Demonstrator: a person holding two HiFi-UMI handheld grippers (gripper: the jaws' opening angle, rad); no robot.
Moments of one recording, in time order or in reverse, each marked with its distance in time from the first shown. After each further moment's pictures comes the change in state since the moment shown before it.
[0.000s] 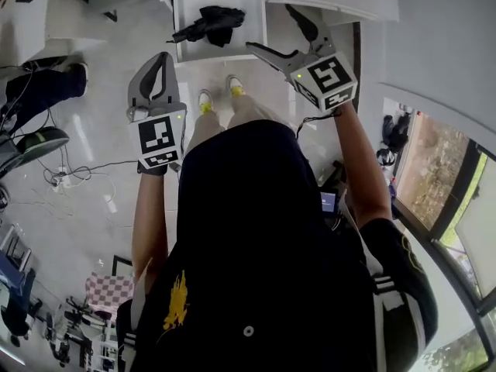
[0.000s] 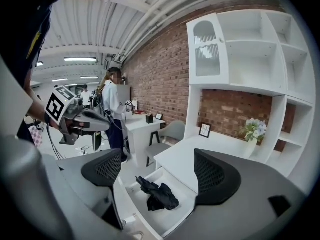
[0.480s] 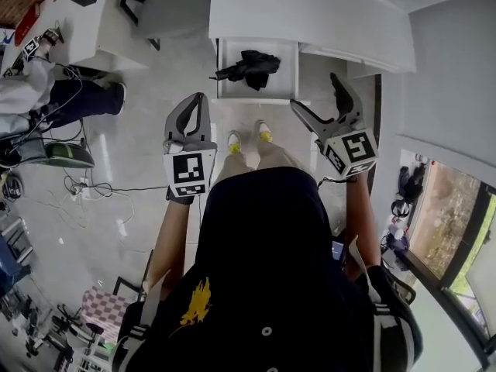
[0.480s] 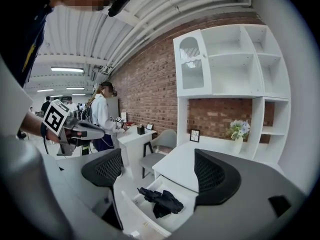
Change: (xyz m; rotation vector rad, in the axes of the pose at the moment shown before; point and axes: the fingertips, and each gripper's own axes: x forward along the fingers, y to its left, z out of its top) left arm -0.048 0.016 0.003 -0.025 -0.038 0.030; right arm -0.054 0.030 0.010 0.135 -0.102 -0.145
